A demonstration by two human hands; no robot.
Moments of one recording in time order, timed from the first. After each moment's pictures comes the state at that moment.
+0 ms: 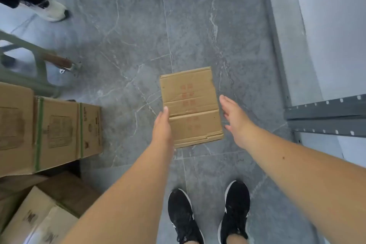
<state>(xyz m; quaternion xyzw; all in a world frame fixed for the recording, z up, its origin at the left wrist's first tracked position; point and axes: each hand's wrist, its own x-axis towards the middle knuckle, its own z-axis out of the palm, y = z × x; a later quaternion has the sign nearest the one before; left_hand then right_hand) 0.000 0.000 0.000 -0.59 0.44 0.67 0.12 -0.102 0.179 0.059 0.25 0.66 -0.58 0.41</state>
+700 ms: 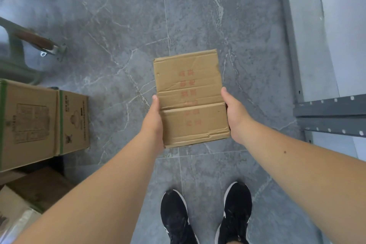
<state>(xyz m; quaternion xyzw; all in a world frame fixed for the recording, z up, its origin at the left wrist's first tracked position) -0.013 -0.007 -0.016 -0.58 0.41 0.69 0.17 -0.106 0.194 -0.057 0.26 0.63 -0.59 0.43</state>
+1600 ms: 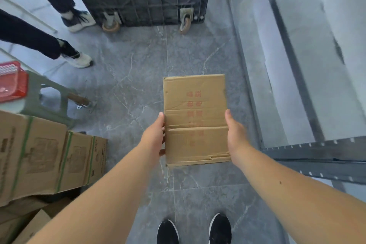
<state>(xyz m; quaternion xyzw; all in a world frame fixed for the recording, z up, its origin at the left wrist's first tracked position) -0.071 -0.015 0.241 -0.52 0.48 0.69 0.15 -0.146 0.180 0.246 0.27 0.72 -0.57 0.30</state>
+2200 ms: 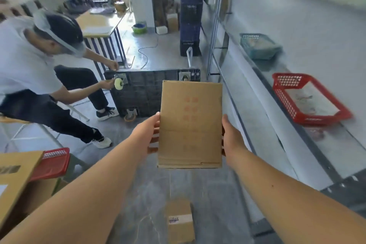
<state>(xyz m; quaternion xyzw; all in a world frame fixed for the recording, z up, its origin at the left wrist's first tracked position) -0.126 -0.058 0.623 -0.40 0.59 0.70 0.05 -0.189 0.165 0.618 0.14 0.70 -0.66 0.23</state>
